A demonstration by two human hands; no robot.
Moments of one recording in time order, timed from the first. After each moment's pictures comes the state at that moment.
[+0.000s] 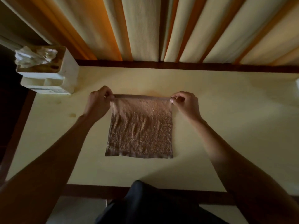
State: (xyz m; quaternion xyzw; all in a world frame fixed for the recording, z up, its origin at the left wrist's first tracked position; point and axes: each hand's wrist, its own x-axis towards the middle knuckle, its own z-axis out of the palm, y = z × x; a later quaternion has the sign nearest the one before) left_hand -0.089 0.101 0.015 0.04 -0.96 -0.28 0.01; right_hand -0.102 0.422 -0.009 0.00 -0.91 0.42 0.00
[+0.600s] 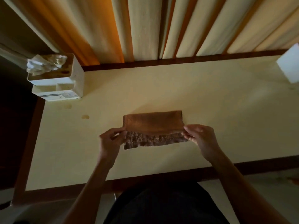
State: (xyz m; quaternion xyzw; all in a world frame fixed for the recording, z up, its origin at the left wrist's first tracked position) left_hand 0.066 0.087 -0.017 0.18 -0.72 -0.67 -0.03; right_hand 0.078 0.395 0.002 -0.26 -0.66 0.70 -0.07
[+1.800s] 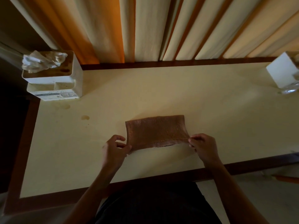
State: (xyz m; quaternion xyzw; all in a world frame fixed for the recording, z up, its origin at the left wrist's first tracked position) left_hand 0.080 0.077 -0.013 0.20 -0.82 -0.51 -0.14; right_hand 0.102 0.378 -0.009 -0.33 -0.82 0.47 -0.04
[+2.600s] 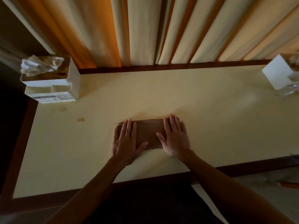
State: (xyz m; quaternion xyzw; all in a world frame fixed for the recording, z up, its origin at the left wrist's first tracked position) left_hand 0.053 0.121 -0.062 -0.14 -0.98 -0.06 -0.09; right_hand 0.059 0.341 -0.060 0.03 -1.00 0.05 -0.05
